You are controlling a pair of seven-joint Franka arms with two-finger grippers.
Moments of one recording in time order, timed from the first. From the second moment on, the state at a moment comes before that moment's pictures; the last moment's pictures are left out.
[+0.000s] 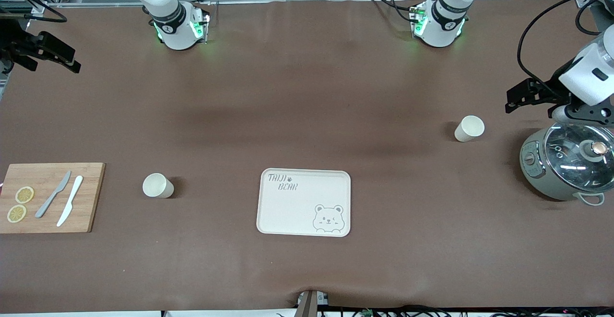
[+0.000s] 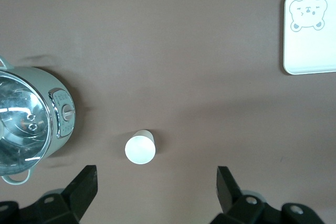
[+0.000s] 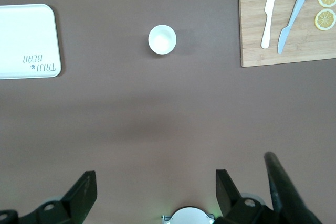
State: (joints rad) left arm -0.07 0.04 -0.01 -1.58 -0.03 1.62 0.05; right arm -0.04 -0.07 0.06 -1.49 0.04 1.36 0.11
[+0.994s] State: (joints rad) left arm -0.08 0.10 -0.02 -1.58 -0.03 1.62 0.08; right arm -0.04 -0.07 0.06 -1.49 0.04 1.36 0.11
